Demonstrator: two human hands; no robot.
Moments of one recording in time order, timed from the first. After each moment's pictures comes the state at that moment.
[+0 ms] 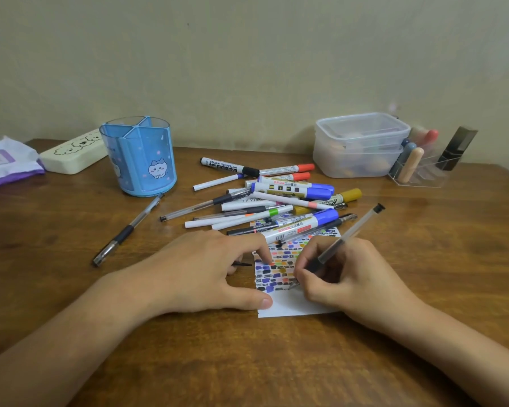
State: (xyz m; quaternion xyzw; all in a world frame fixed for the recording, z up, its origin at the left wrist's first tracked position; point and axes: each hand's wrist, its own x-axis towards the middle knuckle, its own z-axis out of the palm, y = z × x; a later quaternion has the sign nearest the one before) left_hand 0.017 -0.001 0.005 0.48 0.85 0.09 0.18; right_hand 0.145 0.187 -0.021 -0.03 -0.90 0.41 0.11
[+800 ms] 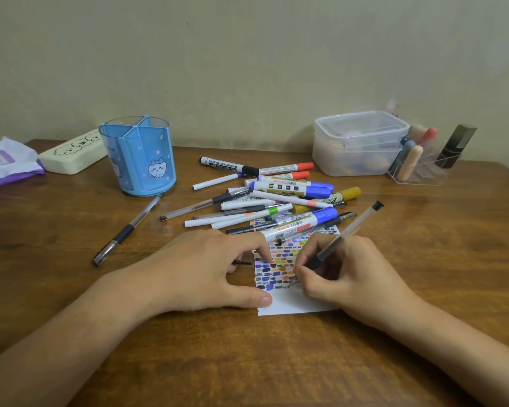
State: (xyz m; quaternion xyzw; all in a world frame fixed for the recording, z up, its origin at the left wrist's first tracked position) left_hand 0.015 -0.002 0.001 0.49 0.85 0.11 0.17; right_hand 0.144 0.188 -0.023 -0.03 -0.90 0.41 0.12
